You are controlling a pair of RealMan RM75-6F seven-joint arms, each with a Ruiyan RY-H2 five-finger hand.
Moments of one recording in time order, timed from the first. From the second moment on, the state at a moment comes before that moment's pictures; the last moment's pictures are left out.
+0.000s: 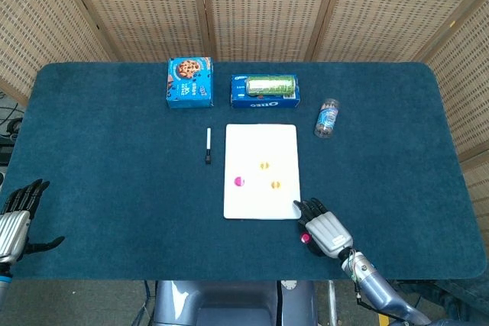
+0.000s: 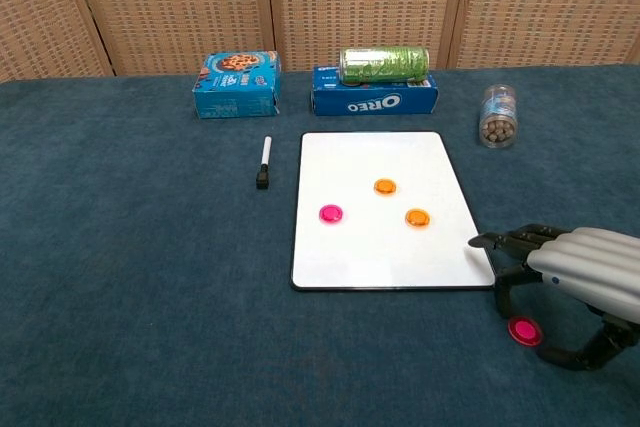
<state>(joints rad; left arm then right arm) -0.09 -1.11 0.00 -1.63 1.40 1.33 -0.05 0.48 -1.48 -0.07 -1.53 -1.42 0.99 -0.35</state>
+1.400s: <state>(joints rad) -0.09 -1.10 -0.01 -1.62 1.40 1.33 -0.10 0.75 -1.51 0.19 -1.70 -0.89 0.91 -0.71</state>
